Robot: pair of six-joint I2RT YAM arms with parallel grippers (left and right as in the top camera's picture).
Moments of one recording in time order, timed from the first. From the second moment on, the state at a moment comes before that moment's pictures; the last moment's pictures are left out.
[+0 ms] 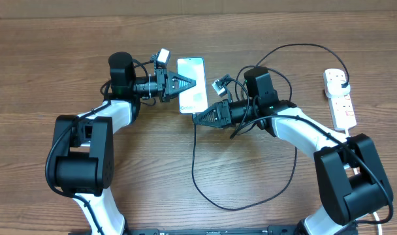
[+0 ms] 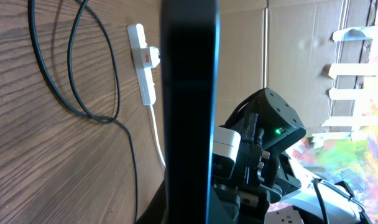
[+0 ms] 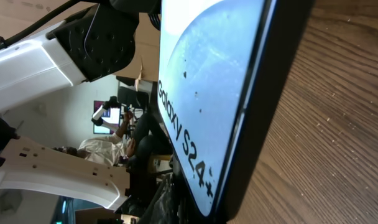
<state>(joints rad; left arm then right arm) -0.09 2.00 1.04 0.65 1.40 -1.14 0.37 1.79 0.99 0.00 -1.19 0.54</state>
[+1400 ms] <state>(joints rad) -0.18 2.01 1.25 -0.43 0.86 -0.56 0.19 1.52 0.99 -0.58 -0.89 0.06</state>
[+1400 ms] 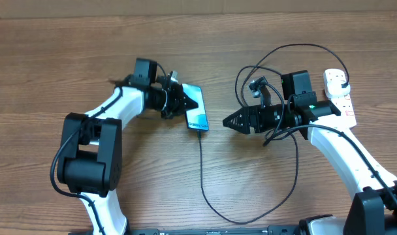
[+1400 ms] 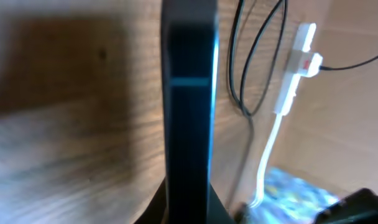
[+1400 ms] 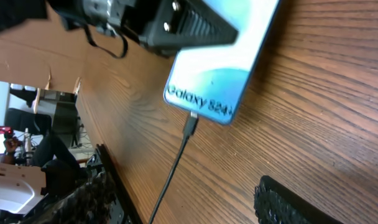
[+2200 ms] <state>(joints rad) -0.20 2.16 1.31 -0.37 0.88 -0.39 0.19 1.52 0.99 -0.59 -0.88 0.05</state>
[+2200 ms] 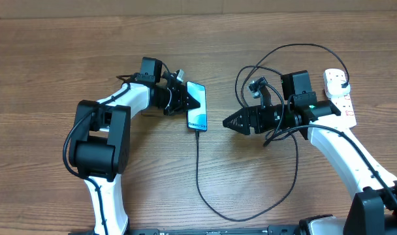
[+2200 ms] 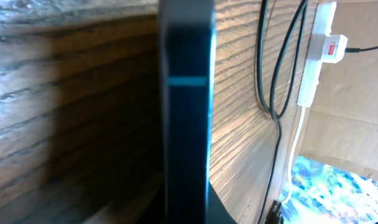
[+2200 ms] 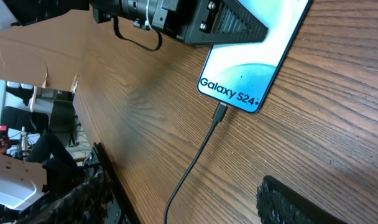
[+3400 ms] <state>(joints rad) -0.21 2.15 1.36 -0.47 0.77 -0.51 0.19 1.52 0.99 -0.64 -0.85 0.05</state>
